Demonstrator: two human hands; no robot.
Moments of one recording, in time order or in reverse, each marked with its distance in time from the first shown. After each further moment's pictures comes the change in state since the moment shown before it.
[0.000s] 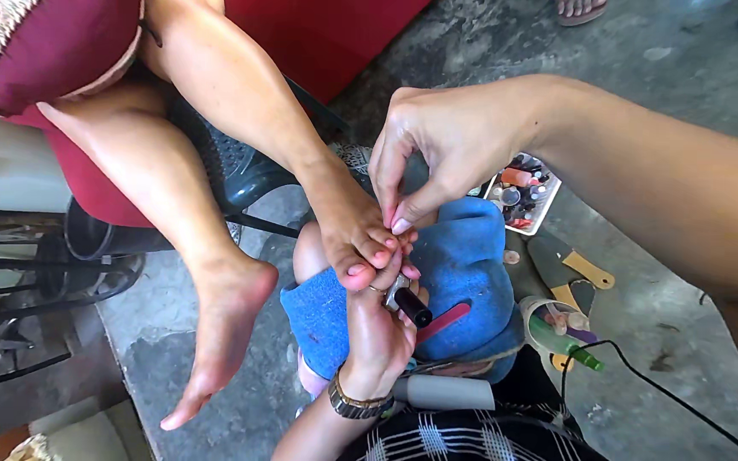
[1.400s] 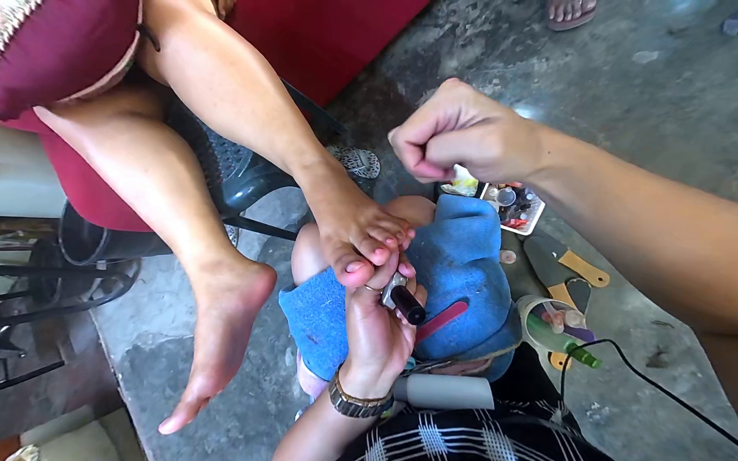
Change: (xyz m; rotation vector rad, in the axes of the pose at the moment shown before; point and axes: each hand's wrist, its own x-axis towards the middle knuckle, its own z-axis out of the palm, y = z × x) left_hand -0.001 0.000 -0.003 -0.088 -0.036 -0.026; right_hand -0.025 -0.002 0.030 0.413 0.455 0.023
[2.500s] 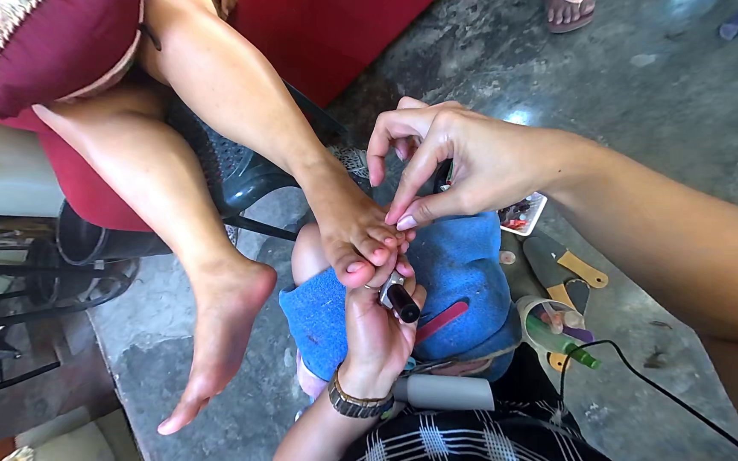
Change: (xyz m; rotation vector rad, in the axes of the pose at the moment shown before) left_hand 0.000 0.002 0.001 -0.054 -0.011 -0.023; right_hand -0.003 -0.008 0.003 -0.536 -0.099 0.002
